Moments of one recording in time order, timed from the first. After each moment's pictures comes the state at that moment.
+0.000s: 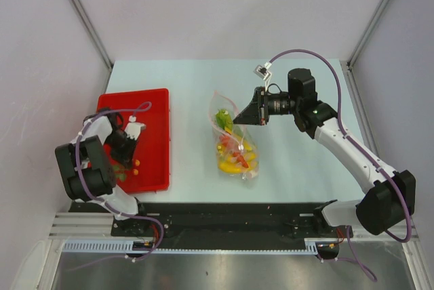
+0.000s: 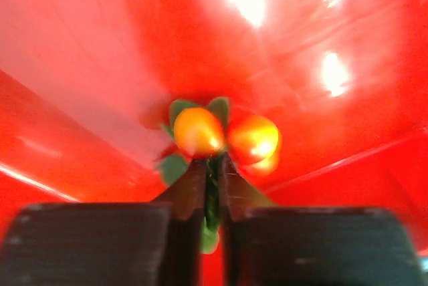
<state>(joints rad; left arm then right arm) 0.33 1.61 0.96 -0.96 0.14 0.68 0.45 1.33 1.18 -0.17 -1.00 0.45</state>
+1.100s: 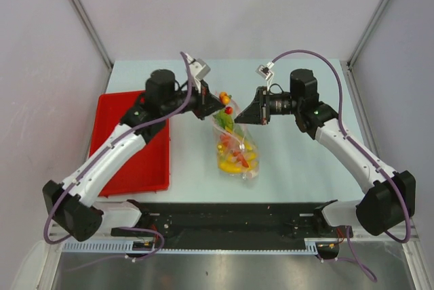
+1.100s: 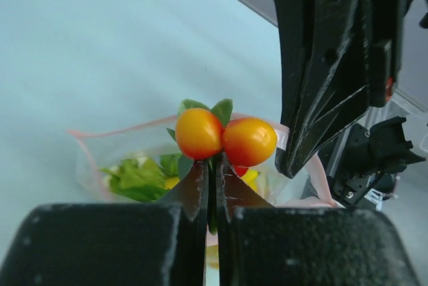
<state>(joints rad) -0.54 1.24 1.29 -0.30 0.54 -0.12 0.43 1.32 1.16 -0.14 -1.01 0.47</state>
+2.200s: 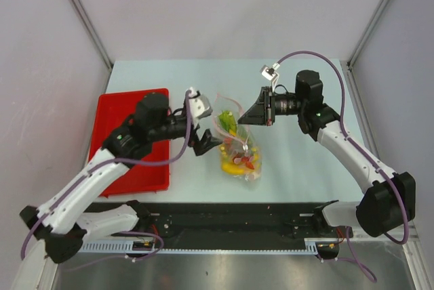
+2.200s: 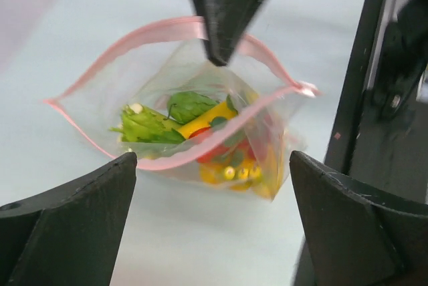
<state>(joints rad) -0.71 1.06 1.17 -0.47 0.42 0.18 0.38 1.31 1.10 0.00 -1.13 0.50</state>
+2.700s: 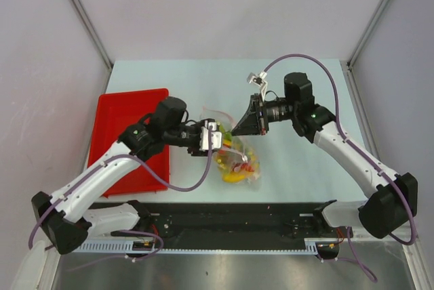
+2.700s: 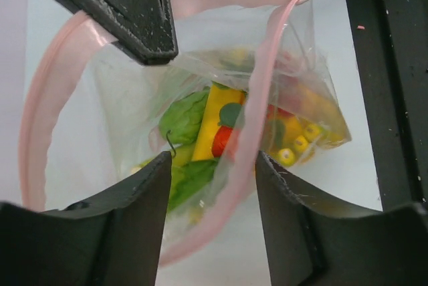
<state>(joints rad) -0.72 1.10 1.12 -0.63 0.59 0.84 0.50 1.30 1.16 -0.17 -1.14 0.33</state>
